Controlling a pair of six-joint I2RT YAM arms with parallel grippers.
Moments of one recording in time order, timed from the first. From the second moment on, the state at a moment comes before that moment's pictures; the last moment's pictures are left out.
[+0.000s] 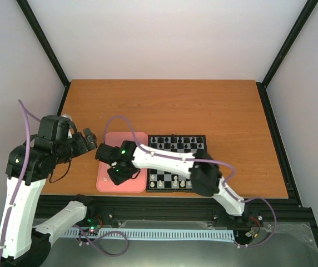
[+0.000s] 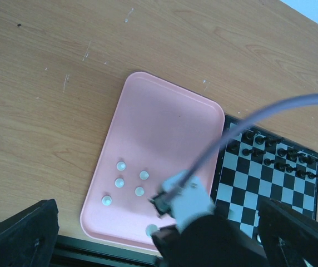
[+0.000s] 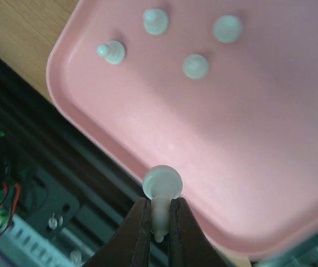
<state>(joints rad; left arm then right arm) -0.30 0.88 1.46 -1.46 -0.13 -0.67 1.28 2.29 2.08 -1.11 -0.10 0.62</state>
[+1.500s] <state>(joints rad) -0.30 0.88 1.37 -1.41 -0.08 -0.67 1.13 1.70 1.19 -0.98 -0.02 0.77</state>
